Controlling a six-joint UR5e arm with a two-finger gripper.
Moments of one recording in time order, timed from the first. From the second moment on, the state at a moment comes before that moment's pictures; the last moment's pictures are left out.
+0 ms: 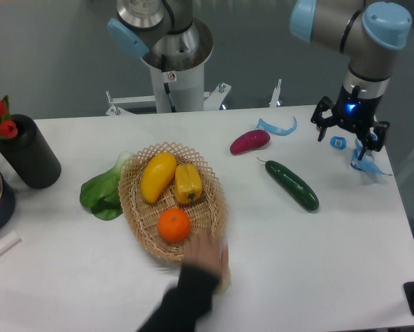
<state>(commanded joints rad) 2.95 -1.82 -1.70 -1.06 1.39 1.57</state>
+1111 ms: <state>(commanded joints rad) 2.85 -1.77 -1.73 -1.07 1.38 1.15</state>
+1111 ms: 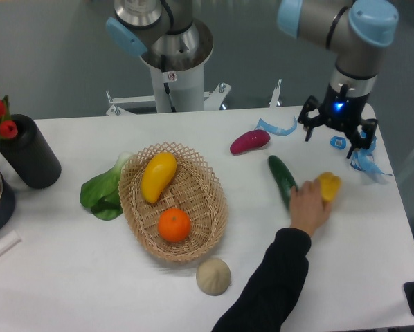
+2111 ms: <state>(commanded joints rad) 2.68 -1.75 -1.81 -1.07 1.38 1.08</state>
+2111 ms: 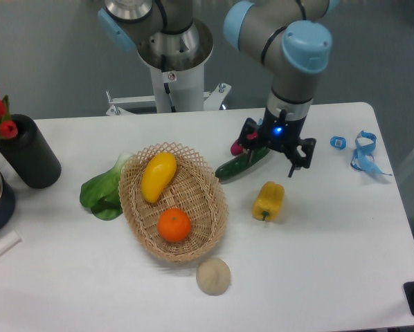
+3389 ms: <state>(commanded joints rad) 2.68 -1.88 -1.76 -1.03 1.47 1.08</state>
